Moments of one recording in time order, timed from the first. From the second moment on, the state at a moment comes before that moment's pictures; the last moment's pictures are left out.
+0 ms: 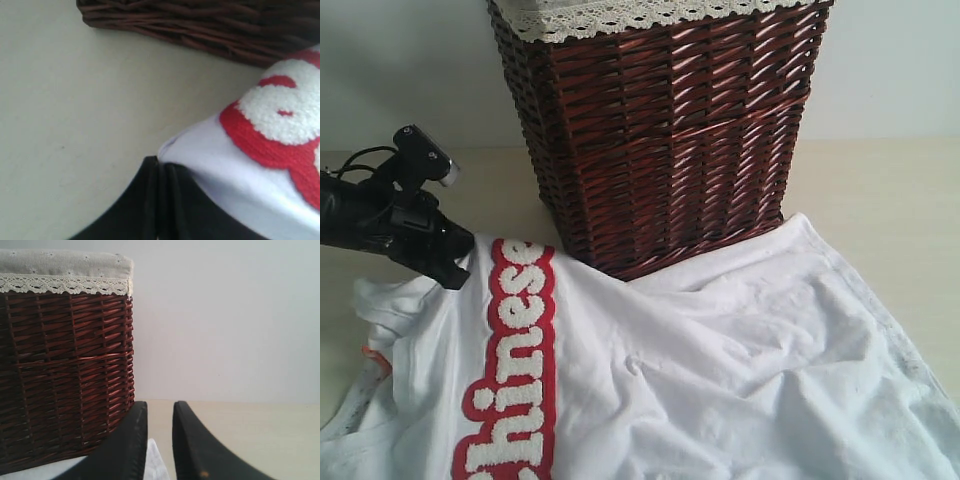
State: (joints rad) left arm -0.13 1.89 -0.95 -1.45 0.36 2.06; right arm 0.07 0.00 0.00 1.47 0.05 -1.44
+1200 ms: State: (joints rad) left arm -0.15 1.92 -1.09 -1.66 0.54 2.09; right arm 0.07 0.00 0.00 1.47 0.05 -1.44
